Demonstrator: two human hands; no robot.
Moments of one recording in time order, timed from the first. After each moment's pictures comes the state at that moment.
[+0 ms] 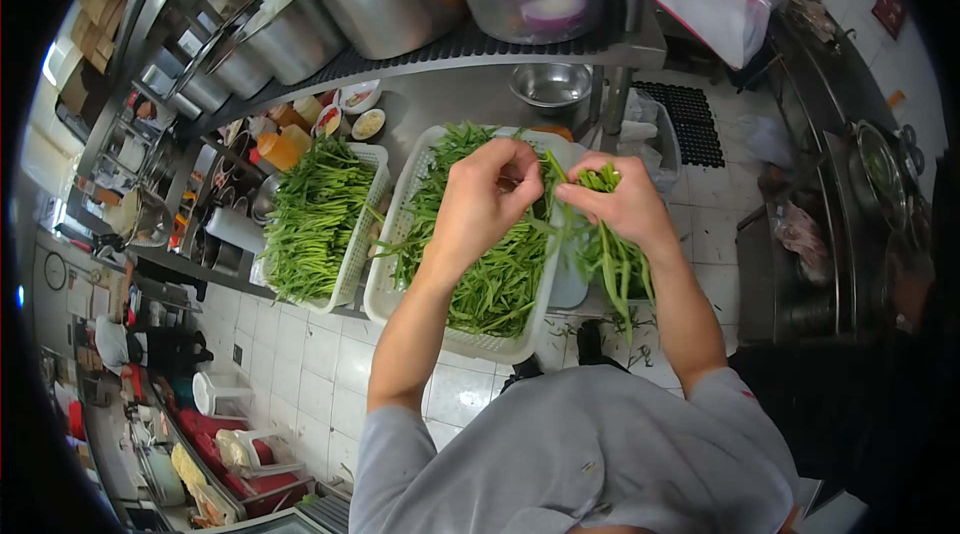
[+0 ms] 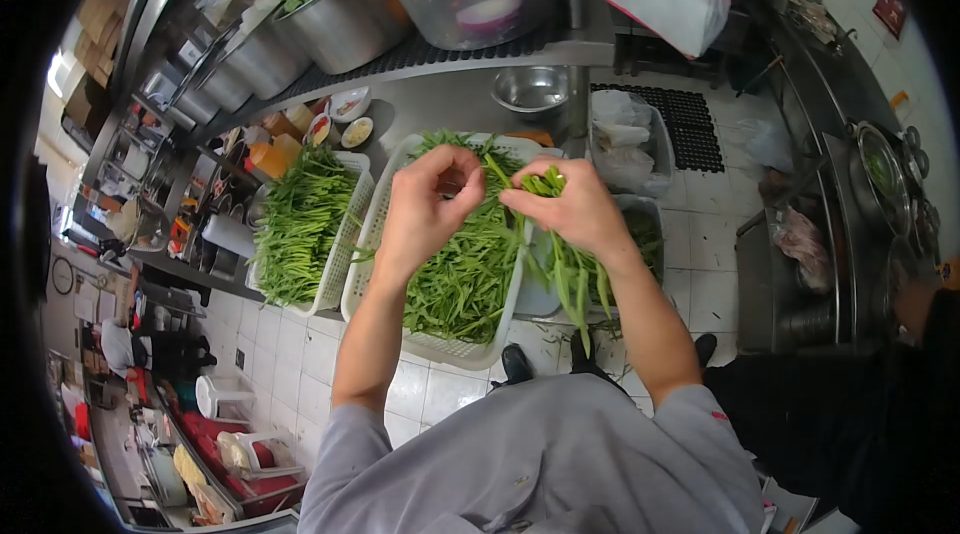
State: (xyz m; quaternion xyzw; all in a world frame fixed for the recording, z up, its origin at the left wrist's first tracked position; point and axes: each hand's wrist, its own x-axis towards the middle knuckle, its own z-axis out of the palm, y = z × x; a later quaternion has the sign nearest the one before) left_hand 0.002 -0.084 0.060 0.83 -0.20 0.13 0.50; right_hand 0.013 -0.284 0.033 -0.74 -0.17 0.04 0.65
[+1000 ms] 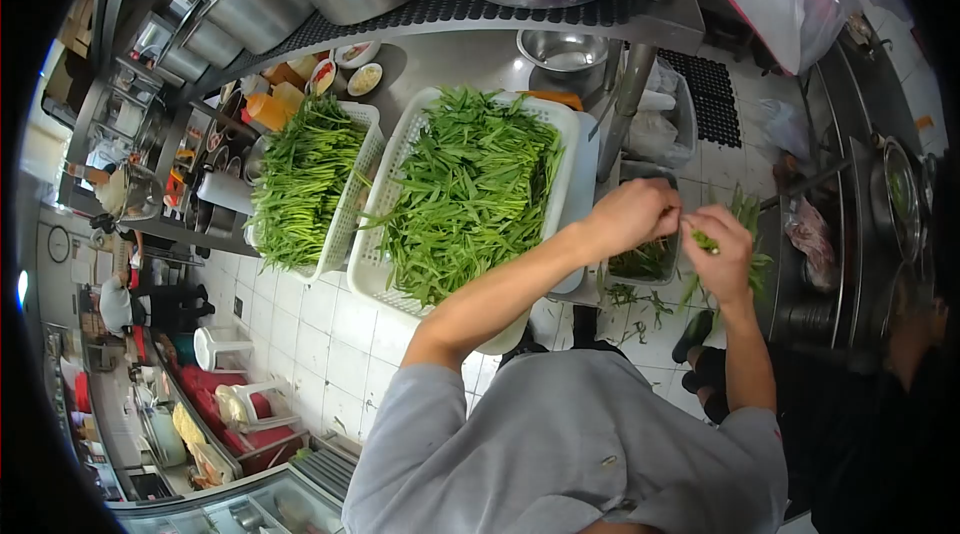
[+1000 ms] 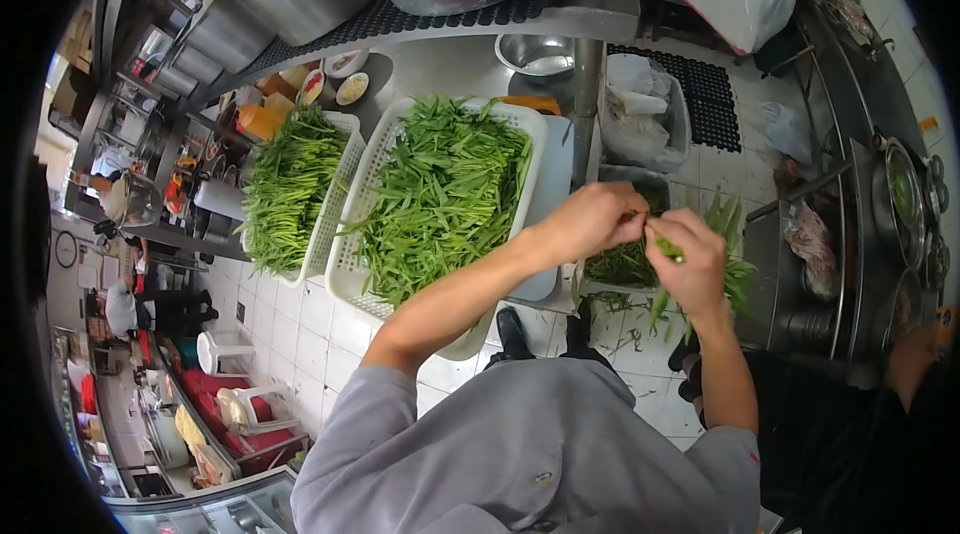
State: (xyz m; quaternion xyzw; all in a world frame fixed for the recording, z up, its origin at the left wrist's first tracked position) left_hand 0.045 -0.225 -0.053 0.81 -0.39 -0.03 0.43; right_hand -0.015 -0.409 -0.040 -0.85 -0.23 -0.27 0.38
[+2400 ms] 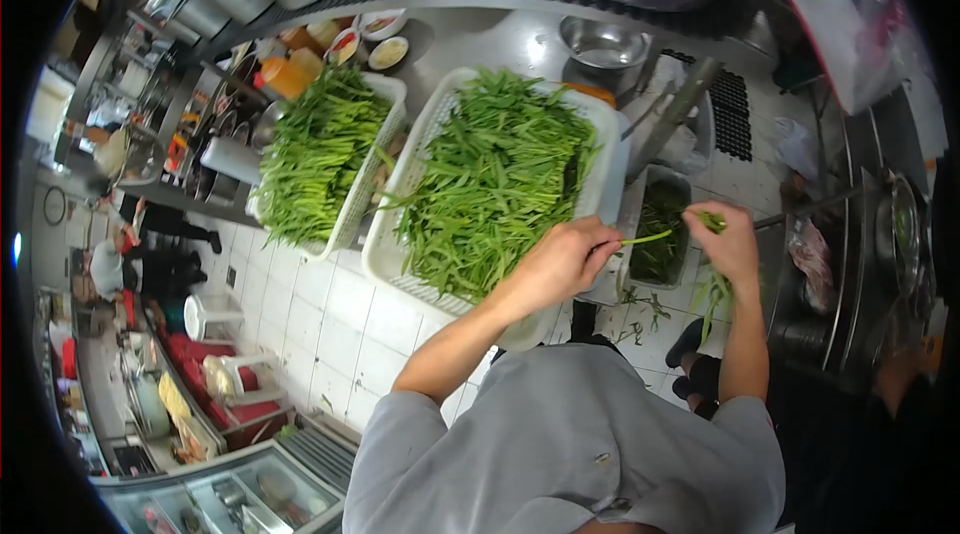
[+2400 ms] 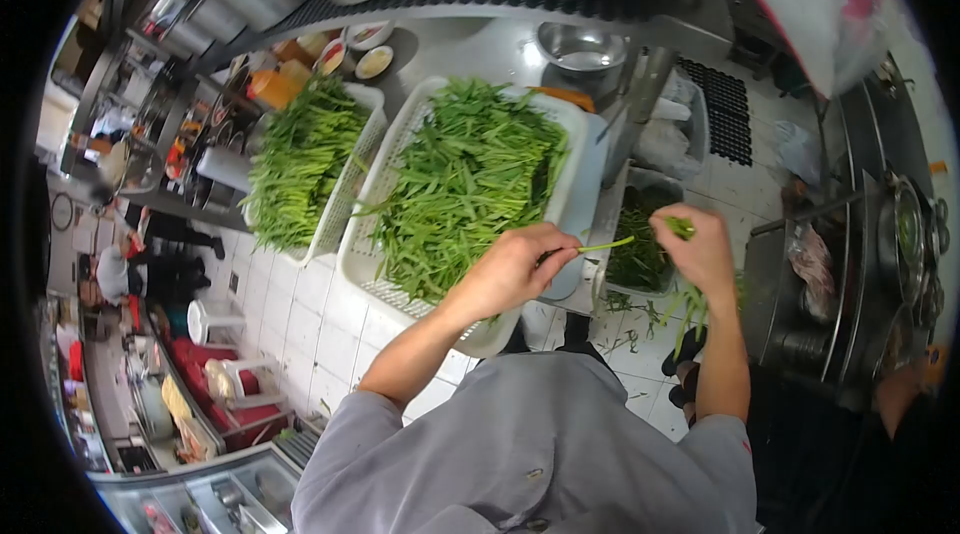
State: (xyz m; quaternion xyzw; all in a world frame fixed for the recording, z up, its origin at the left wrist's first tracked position) left_hand -0.031 -0.116 -0.045 0.83 -0.26 0.06 0.49; right_hand 0.017 -0.385 -0.040 -0.88 -0.11 0.01 0.46
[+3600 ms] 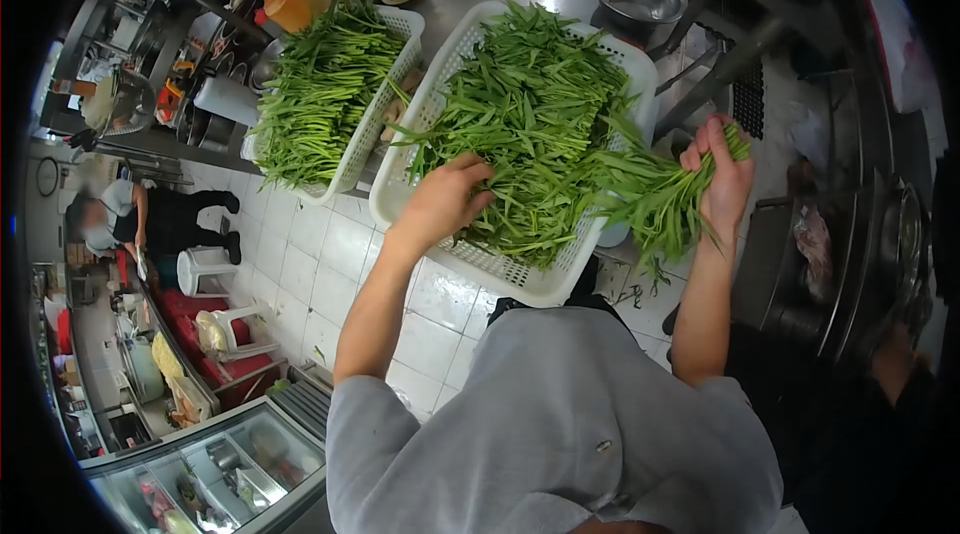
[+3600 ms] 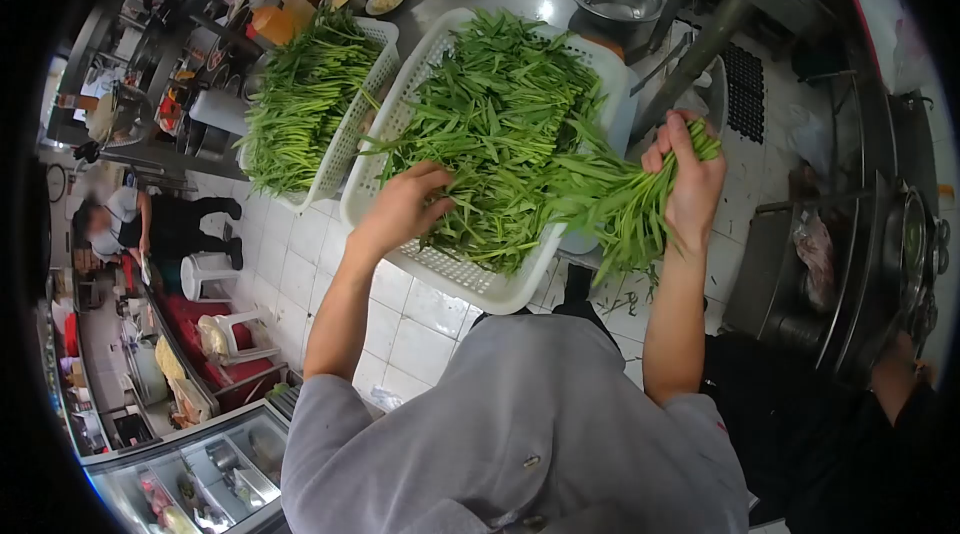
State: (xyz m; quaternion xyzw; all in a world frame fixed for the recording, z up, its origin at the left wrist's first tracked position) left_hand -0.069 0.044 -0.067 0.95 -0.10 -0.05 0.30; right_hand 0.029 -0.291 -0.057 -0.47 0.01 -0.01 0.88
